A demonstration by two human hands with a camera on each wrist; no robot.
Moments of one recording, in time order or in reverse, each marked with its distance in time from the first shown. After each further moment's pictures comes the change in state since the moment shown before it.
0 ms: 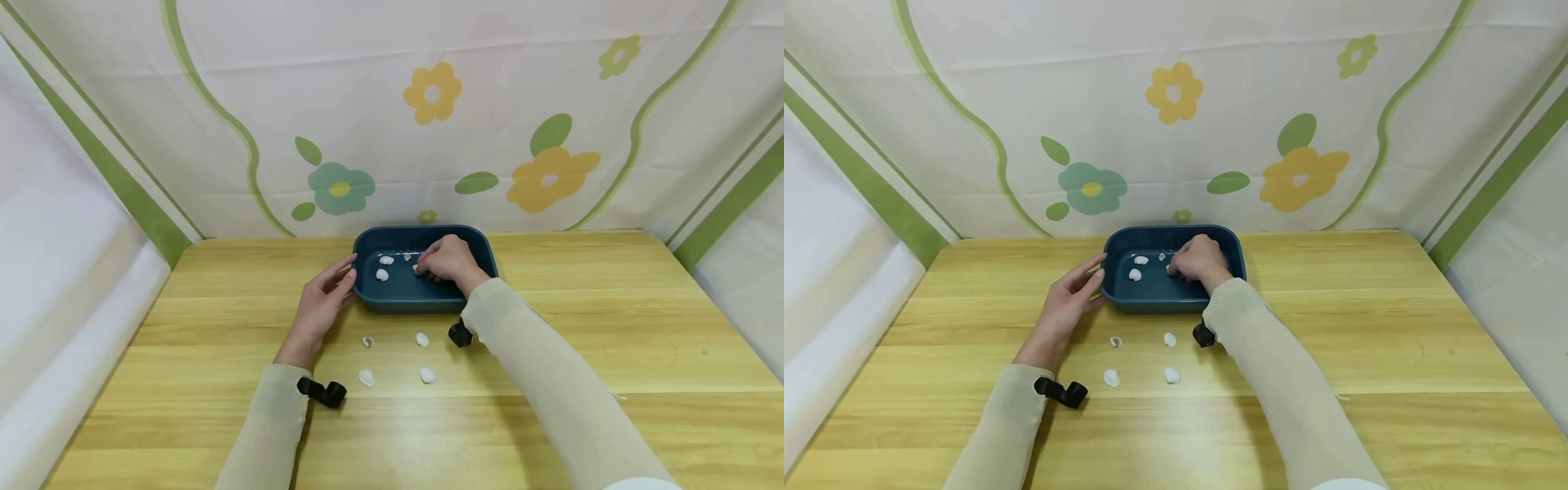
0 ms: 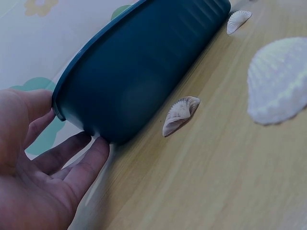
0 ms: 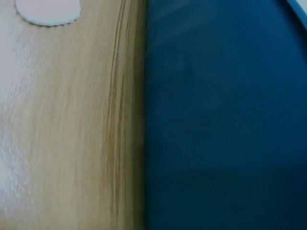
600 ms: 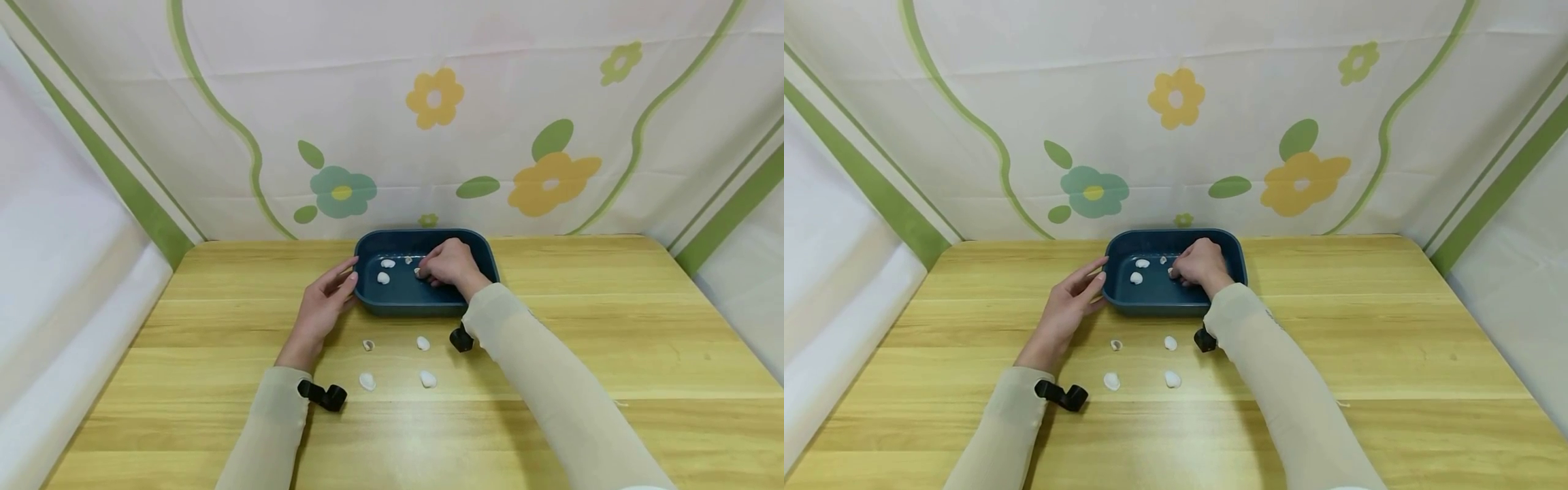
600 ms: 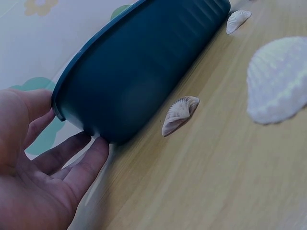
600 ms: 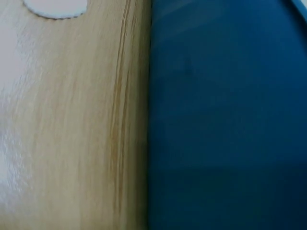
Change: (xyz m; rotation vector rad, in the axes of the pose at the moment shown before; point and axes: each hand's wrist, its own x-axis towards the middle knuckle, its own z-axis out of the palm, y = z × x) left_hand -0.001 0.000 0.000 -0.006 -0.002 -0.004; right_hand -0.003 -0.001 0.001 0.046 0.012 0.001
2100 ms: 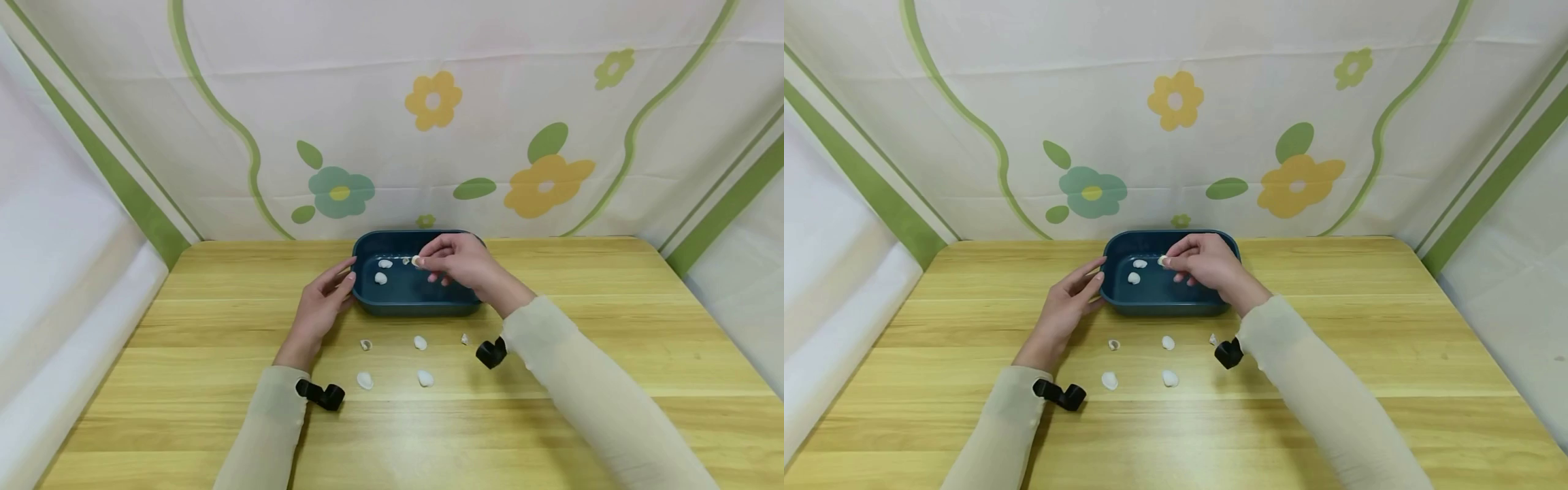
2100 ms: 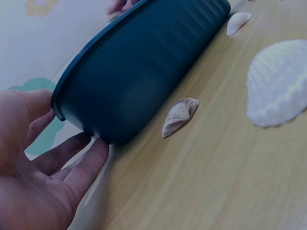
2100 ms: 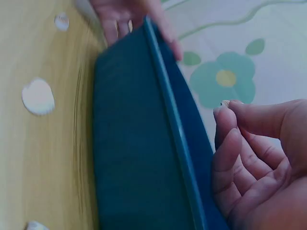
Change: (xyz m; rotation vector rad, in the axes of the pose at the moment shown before) left_hand 0.000 -0.002 -0.002 0.015 -0.007 0.007; right_hand -0.050 -0.005 -0.031 0.209 -0.137 -0.173
